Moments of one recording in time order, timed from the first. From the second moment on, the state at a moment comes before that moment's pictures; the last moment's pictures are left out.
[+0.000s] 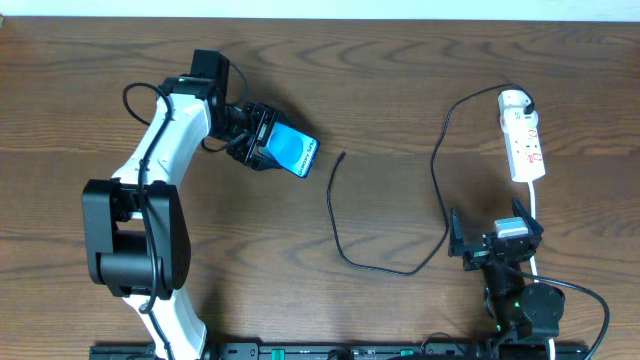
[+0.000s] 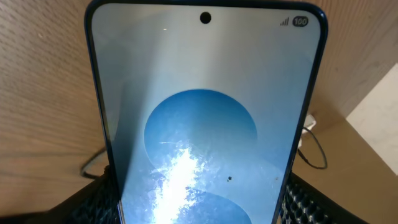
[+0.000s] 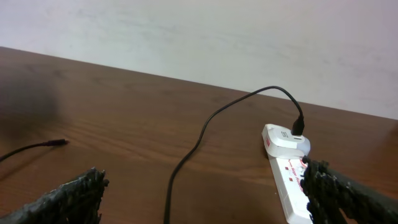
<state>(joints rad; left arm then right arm) -0.09 1.95 1.48 -0.93 0.75 -1.16 -0.01 0.01 0.01 -0.06 -0.15 -0.15</state>
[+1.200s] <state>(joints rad) -0.09 1.95 1.48 -0.85 0.84 -1.36 -0.01 0.01 0.01 -0.06 -0.15 -0.15</state>
